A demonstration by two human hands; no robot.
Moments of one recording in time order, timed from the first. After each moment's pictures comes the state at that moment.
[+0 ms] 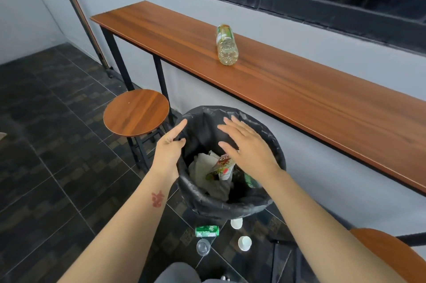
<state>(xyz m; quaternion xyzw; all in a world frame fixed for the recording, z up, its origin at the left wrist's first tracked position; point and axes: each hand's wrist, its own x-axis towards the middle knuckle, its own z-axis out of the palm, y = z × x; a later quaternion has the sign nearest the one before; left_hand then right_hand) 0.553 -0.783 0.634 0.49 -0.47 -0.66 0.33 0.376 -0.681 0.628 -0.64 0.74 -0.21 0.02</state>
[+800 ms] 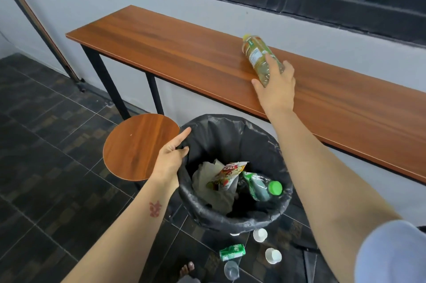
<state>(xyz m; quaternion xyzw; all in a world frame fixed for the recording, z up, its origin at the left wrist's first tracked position) 0.578 -0.995 0.628 0.44 -0.51 -0.70 0.23 0.324 -0.936 0.686 -0.29 0.90 -0.33 -0.07</state>
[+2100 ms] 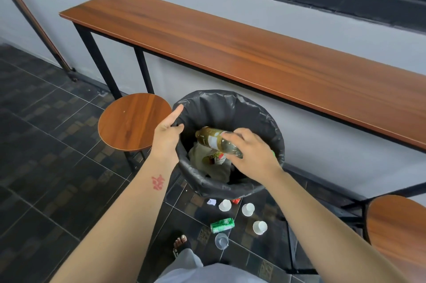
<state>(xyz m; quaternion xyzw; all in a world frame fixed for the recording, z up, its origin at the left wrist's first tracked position) 0.602 -0.936 0.629 0.45 -0.60 -0.62 0.25 0.460 -0.761 0.598 -0.53 0.83 -0.15 0.05</state>
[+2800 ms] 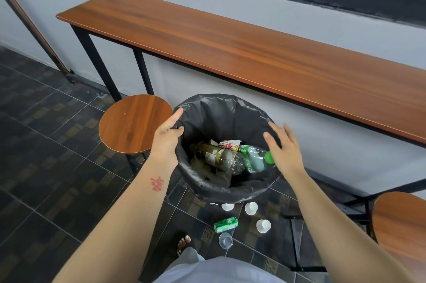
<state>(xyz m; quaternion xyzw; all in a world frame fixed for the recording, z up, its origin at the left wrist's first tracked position) 0.605 -0.948 0.622 0.45 -0.56 -0.65 0.24 0.425 -0.736 0.591 -0.21 0.90 -0.36 0.15</state>
